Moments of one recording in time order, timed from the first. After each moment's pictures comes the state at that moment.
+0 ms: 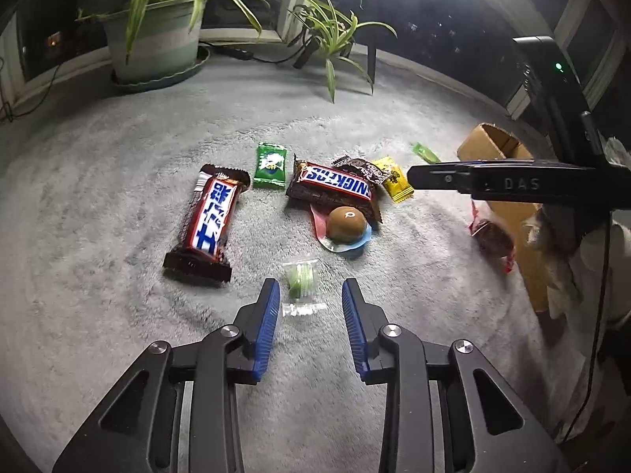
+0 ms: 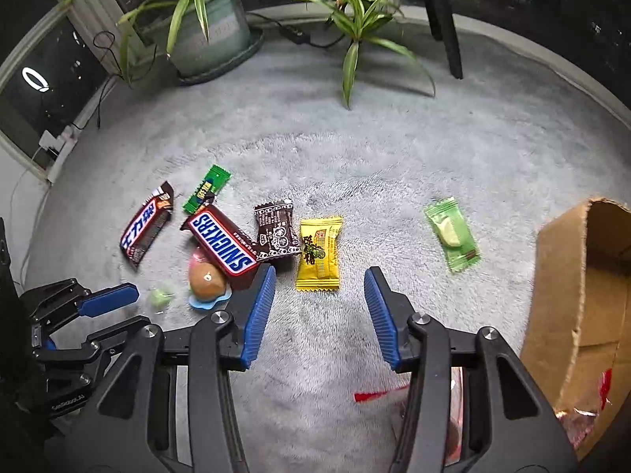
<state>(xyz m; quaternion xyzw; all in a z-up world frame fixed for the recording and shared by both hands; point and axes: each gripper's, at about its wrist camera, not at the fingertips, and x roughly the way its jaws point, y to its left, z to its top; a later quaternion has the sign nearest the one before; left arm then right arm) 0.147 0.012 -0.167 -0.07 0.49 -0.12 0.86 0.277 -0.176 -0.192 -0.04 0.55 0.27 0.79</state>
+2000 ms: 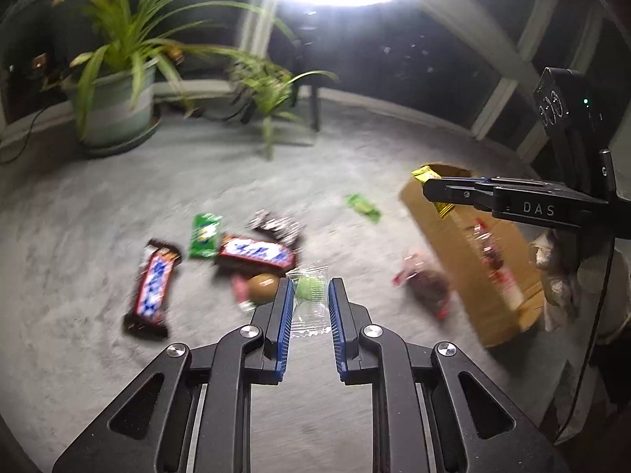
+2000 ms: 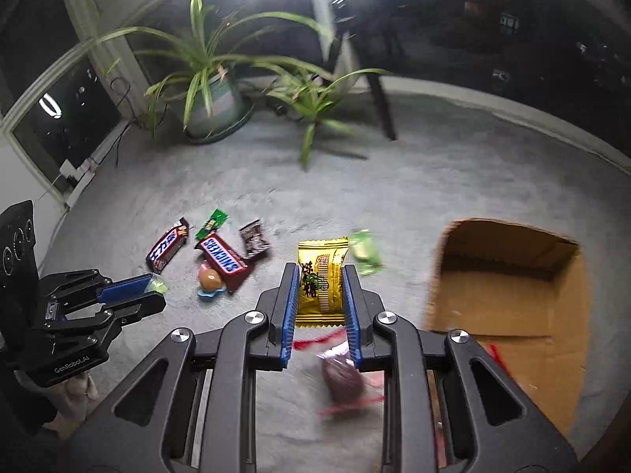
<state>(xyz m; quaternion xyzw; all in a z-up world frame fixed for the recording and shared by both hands) 0.152 -0.034 -0.109 -0.08 0.43 -0.17 0.88 0.249 -0.264 -0.106 -0.02 0.47 0.26 0.84</state>
